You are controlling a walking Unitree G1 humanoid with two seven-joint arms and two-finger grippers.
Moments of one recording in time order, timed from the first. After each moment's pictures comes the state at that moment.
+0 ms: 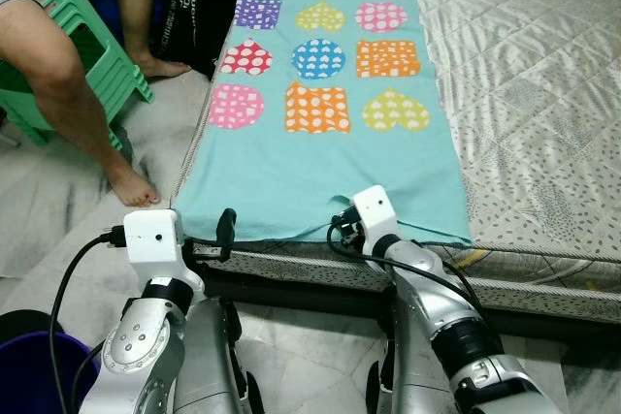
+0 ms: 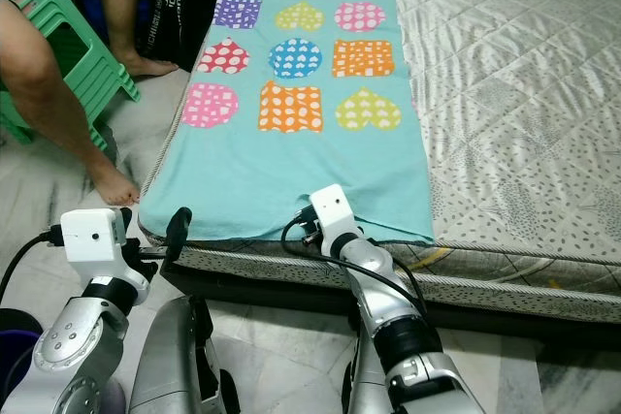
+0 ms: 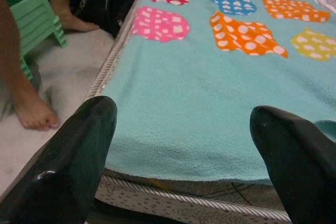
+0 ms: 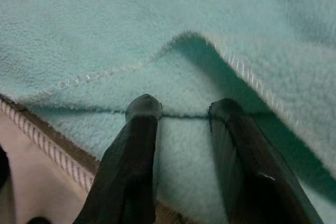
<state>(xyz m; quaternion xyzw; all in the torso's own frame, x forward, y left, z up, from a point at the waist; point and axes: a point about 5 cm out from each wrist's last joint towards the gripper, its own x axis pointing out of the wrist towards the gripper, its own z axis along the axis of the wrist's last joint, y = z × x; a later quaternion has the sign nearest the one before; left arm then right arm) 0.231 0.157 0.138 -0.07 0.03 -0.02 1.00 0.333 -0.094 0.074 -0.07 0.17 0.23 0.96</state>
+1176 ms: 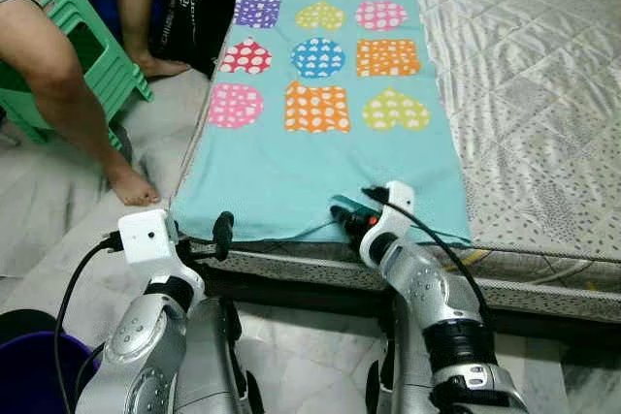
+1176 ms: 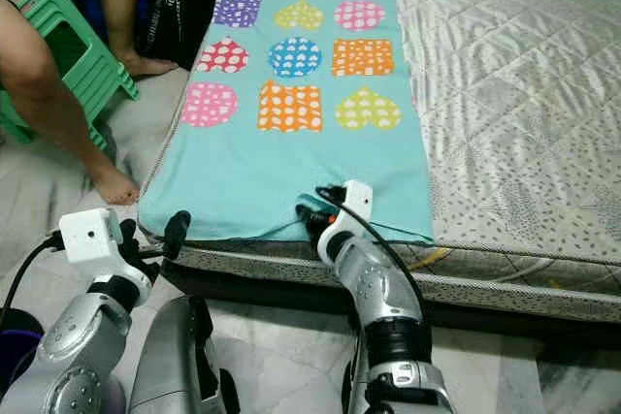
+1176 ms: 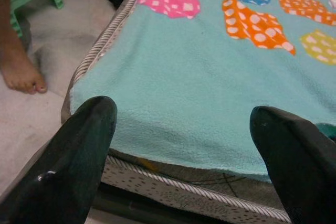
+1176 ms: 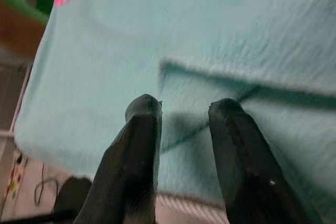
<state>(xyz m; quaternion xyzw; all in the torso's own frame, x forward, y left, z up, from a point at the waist) 0.237 0.161 0.130 -0.14 0.07 -0.01 0.99 0.334 -0.088 0.090 0.28 0.22 0.14 0.92</state>
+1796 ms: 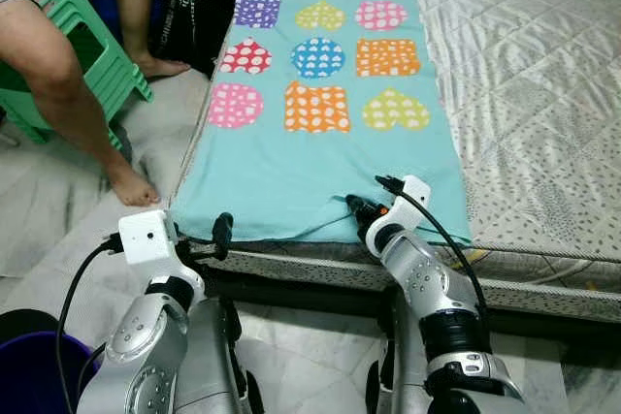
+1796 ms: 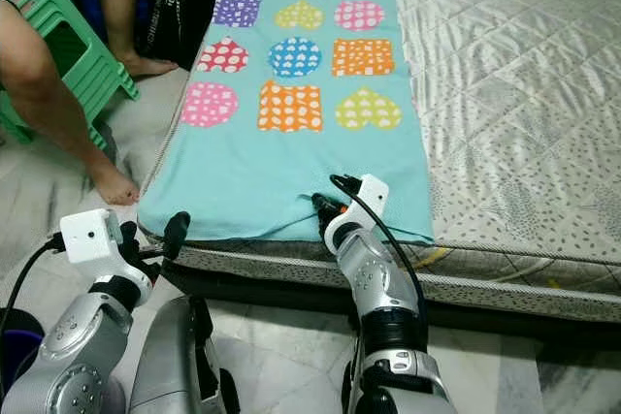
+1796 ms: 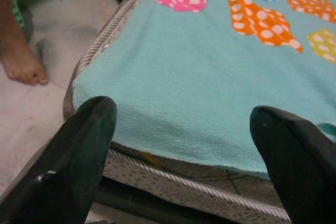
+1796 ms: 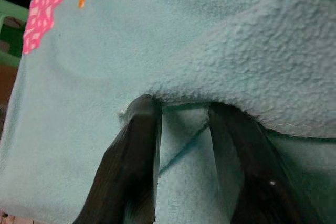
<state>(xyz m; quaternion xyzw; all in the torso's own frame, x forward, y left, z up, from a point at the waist) 0.238 0.163 0.125 -0.15 0.08 0.00 0.98 0.344 -0.097 0.091 0.32 0.21 0.06 0.92</state>
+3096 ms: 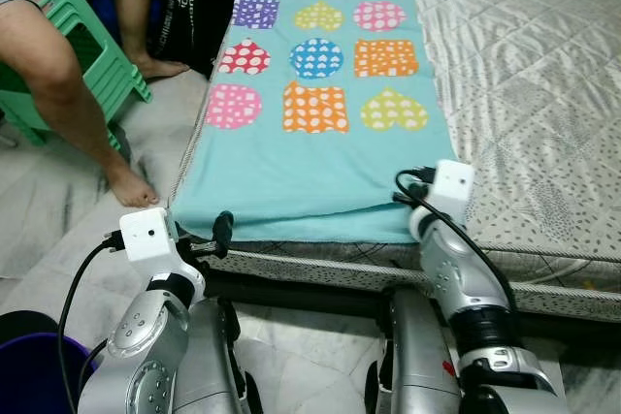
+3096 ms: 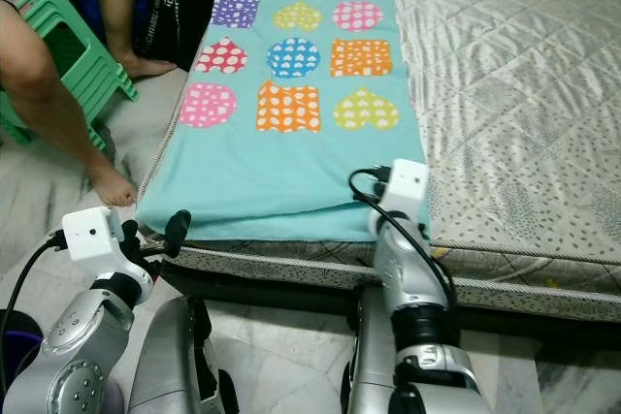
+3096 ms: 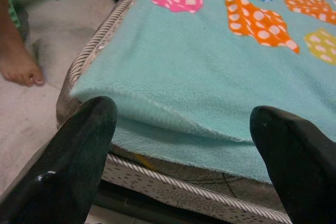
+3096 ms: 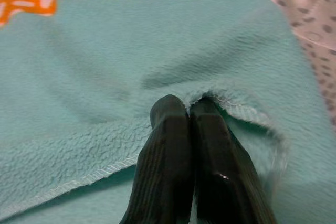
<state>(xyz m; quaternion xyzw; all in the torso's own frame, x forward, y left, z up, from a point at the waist) 0.242 0.162 0.126 -0.15 0.08 0.00 0.98 0.352 -0.159 0.103 0.09 0.13 -0.06 0.98</state>
